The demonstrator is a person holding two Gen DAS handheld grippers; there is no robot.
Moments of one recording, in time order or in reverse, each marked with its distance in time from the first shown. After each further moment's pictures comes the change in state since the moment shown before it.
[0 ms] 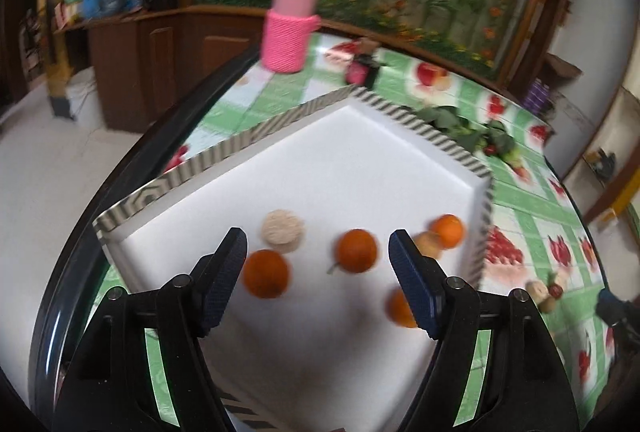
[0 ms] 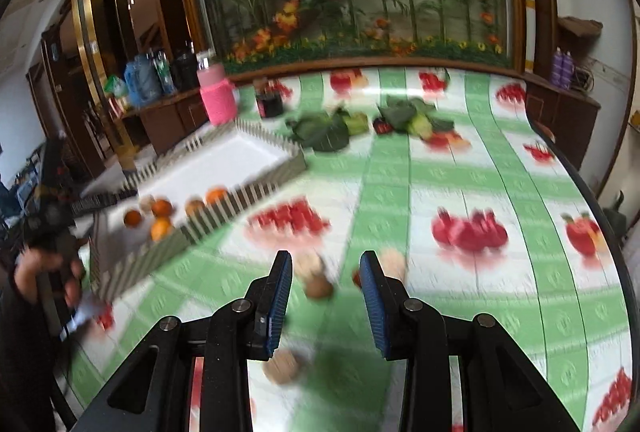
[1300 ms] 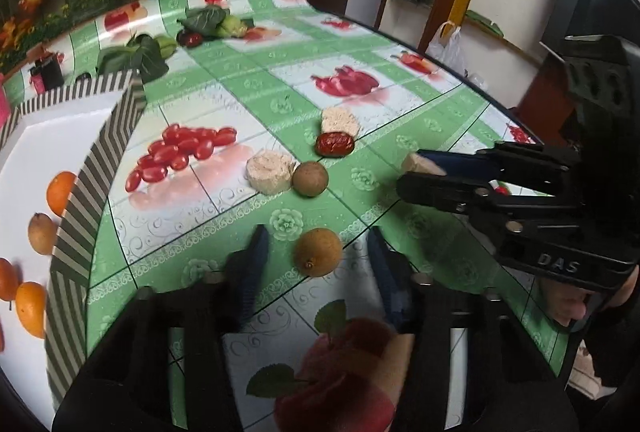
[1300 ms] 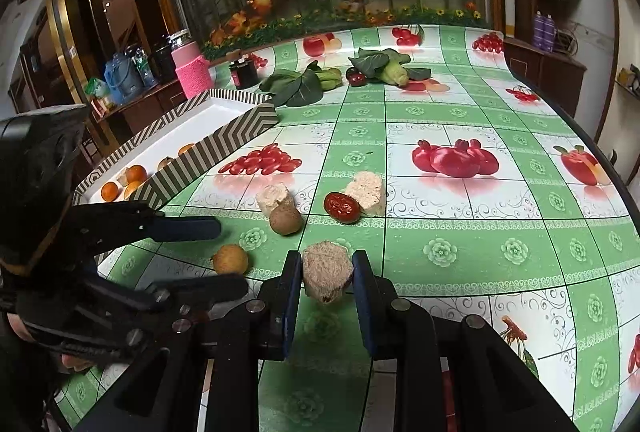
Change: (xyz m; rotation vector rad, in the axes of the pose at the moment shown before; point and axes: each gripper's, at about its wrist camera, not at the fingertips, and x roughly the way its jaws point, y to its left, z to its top) left arm 0.030 -0.207 -0.082 0.605 0.264 -0.500; right arm 0.015 -0.016 -0.043 0.089 0.040 -0.026
